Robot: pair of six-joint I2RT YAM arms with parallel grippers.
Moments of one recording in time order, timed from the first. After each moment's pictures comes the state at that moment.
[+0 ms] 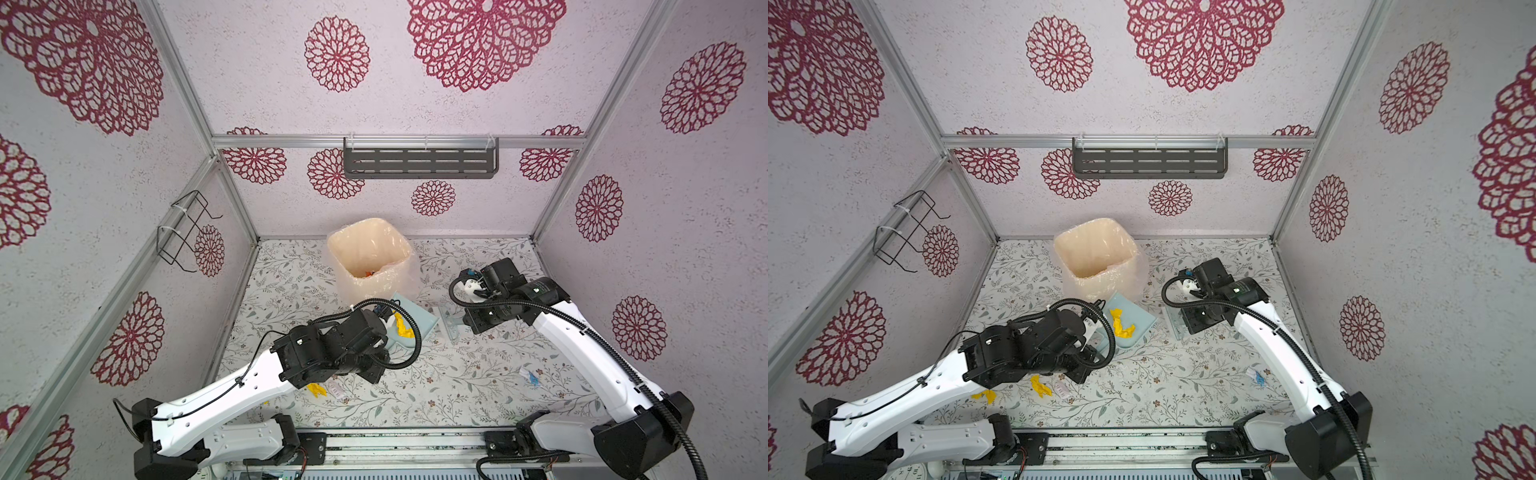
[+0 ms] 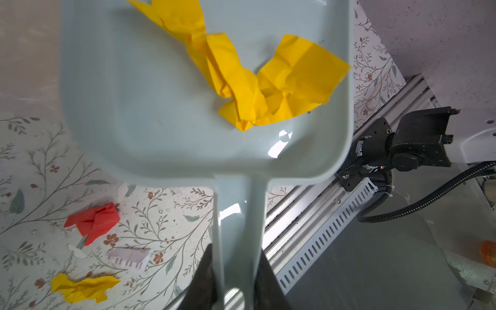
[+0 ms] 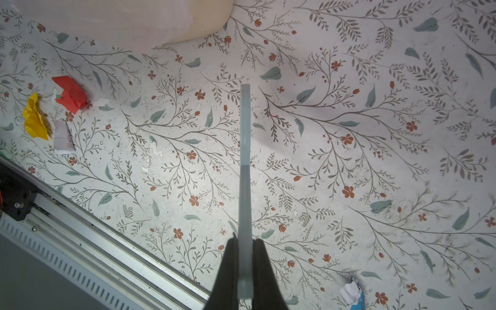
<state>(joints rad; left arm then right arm) -1.07 1.13 1.26 -1.07 -0.07 -0.51 0.45 1.27 1.28 -1.14 -0.14 0.00</state>
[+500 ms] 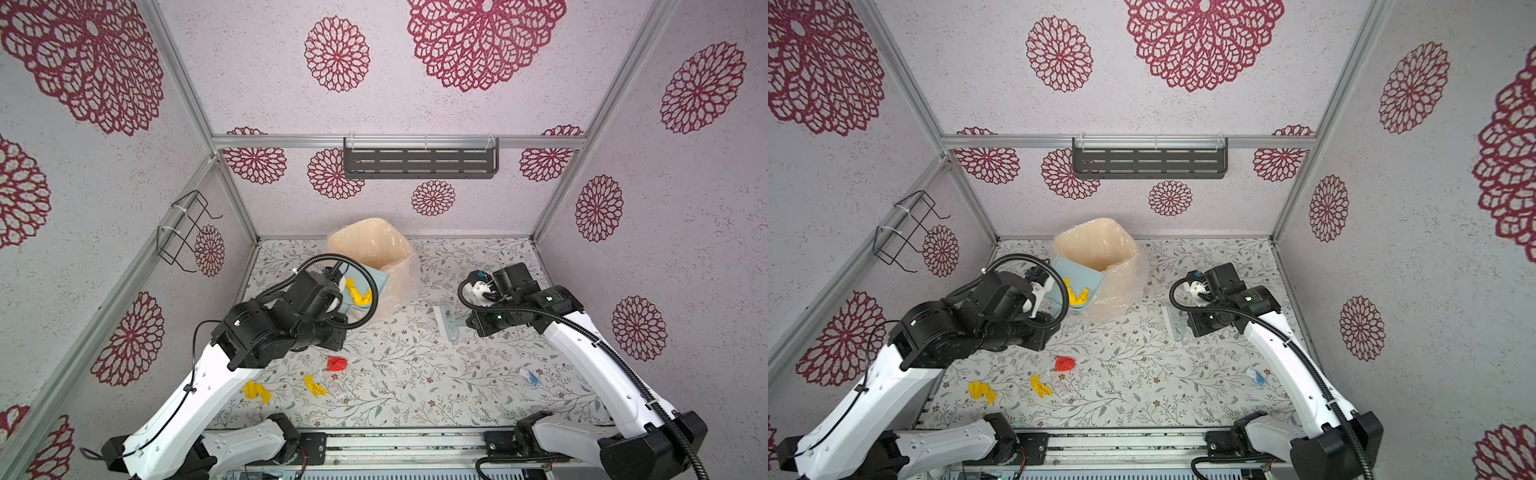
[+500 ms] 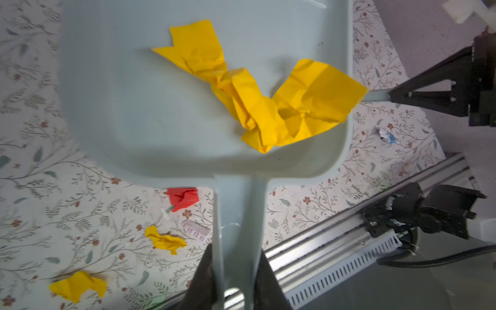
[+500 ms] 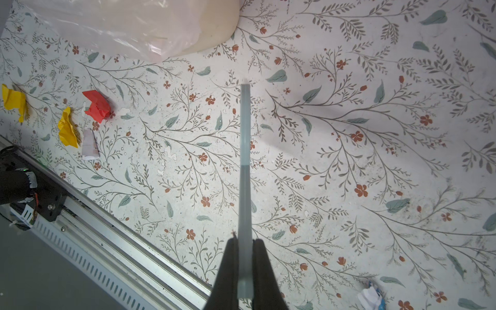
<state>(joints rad) -0.71 1.13 1.61 -1.41 -0.12 -0.41 0.40 1.19 1.21 -1.11 -0.23 0.02</state>
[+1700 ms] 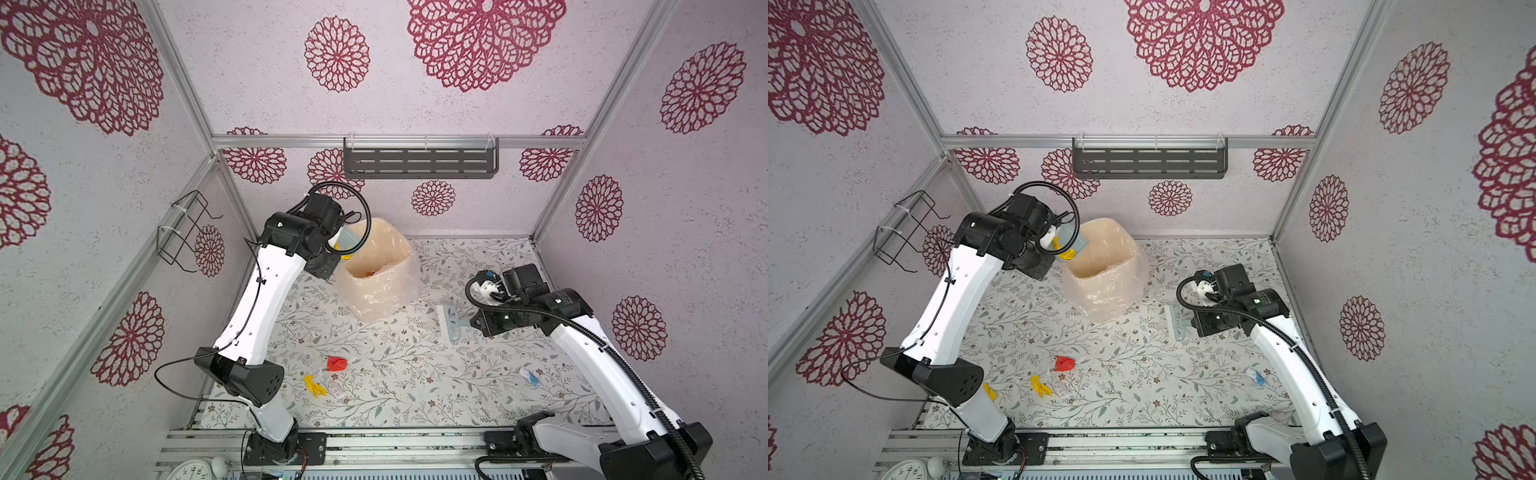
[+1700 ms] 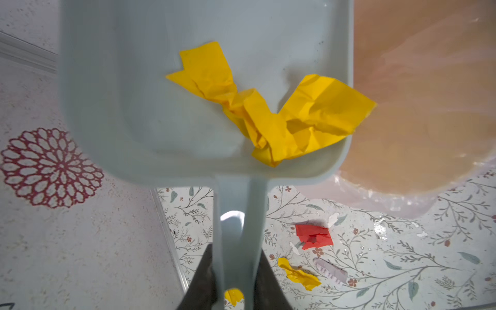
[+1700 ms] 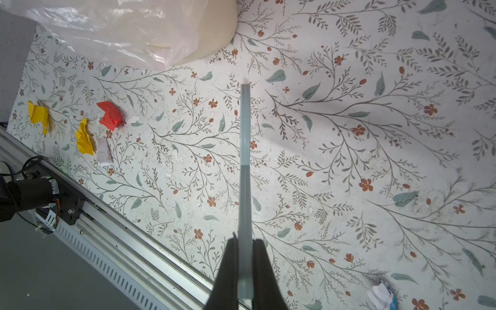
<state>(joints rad) -0.40 1.75 2.17 -1.55 -0.34 0.17 0.33 1.16 1.20 -1.11 -0.29 0.02</state>
